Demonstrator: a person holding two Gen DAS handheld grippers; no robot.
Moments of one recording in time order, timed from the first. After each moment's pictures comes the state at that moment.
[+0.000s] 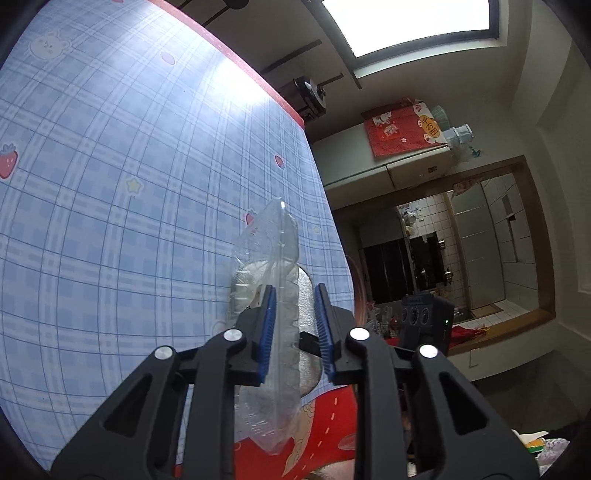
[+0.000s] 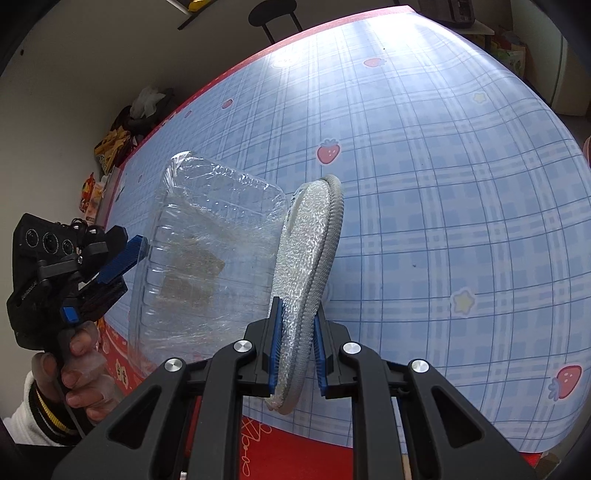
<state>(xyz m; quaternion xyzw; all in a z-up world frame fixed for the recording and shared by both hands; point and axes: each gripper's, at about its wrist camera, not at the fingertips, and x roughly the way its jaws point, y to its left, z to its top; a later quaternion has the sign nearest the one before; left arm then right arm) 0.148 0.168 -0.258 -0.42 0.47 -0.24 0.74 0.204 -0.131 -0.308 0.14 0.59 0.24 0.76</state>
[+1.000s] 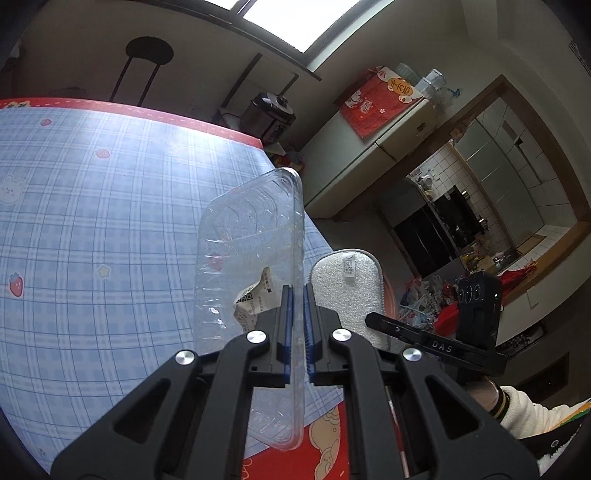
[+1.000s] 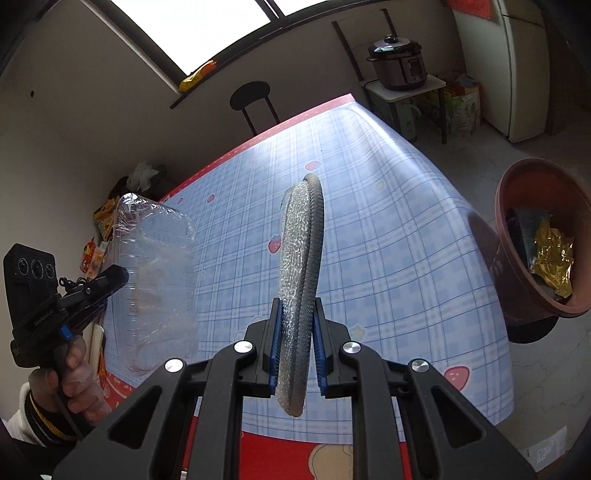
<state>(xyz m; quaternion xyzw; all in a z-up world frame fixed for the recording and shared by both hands) 0.158 0.079 -0.153 -0.23 0.42 -0.24 0.85 0.179 -0.225 -0.229 0.18 0.47 0.17 0.85</state>
